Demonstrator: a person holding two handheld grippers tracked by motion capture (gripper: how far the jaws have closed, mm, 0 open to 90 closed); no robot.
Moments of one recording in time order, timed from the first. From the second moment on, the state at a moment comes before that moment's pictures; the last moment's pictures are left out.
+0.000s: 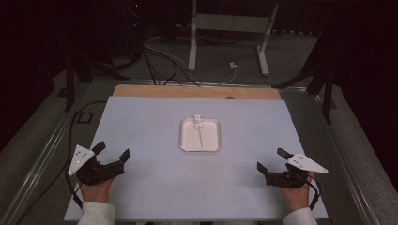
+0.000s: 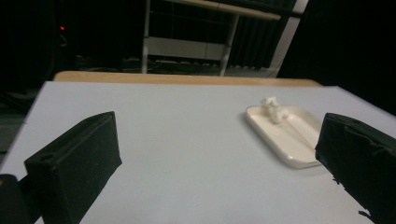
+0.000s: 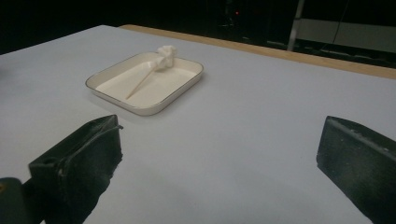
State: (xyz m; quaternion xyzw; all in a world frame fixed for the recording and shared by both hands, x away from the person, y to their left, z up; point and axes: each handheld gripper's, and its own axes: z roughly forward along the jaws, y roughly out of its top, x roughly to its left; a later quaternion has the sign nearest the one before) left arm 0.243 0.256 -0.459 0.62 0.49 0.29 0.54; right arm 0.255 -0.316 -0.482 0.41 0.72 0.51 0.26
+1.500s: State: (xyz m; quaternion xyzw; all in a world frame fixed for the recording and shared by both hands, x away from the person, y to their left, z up) left arm 0.323 0.154 -0.433 0.71 0.43 0.26 0.49; right arm 0.255 -0.324 -0.484 0.43 0.70 0.51 0.27
